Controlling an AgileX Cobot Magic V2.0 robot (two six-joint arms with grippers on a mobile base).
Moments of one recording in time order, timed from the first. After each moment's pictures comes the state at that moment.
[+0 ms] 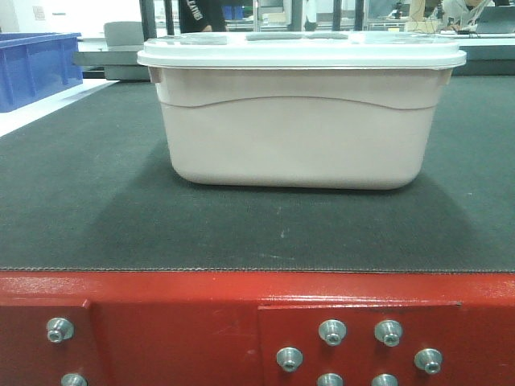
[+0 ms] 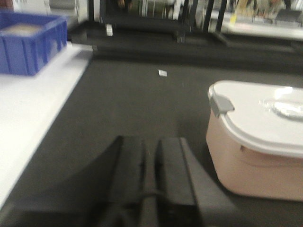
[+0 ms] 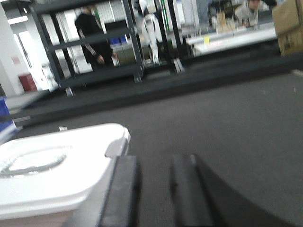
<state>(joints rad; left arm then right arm) -0.09 0.50 -0.61 -0.24 0.32 0.17 -0.06 0.36 -0.47 0.17 0.14 0.13</state>
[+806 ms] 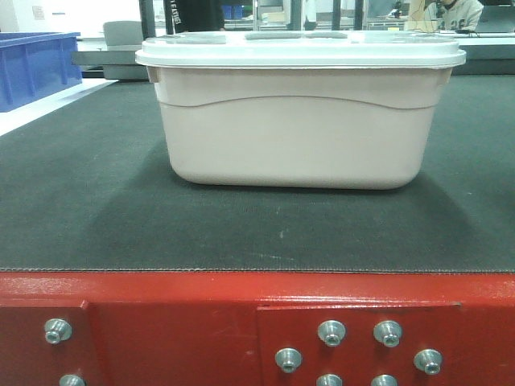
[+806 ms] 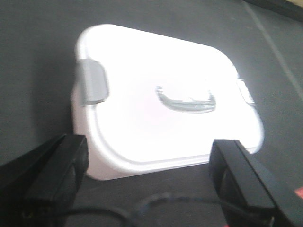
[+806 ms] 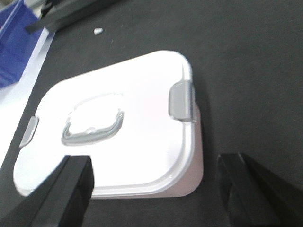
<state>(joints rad) -0.10 1.36 -1.39 -0.86 0.85 0.44 -0.06 1.07 -1.20 0.49 0.74 0.07</state>
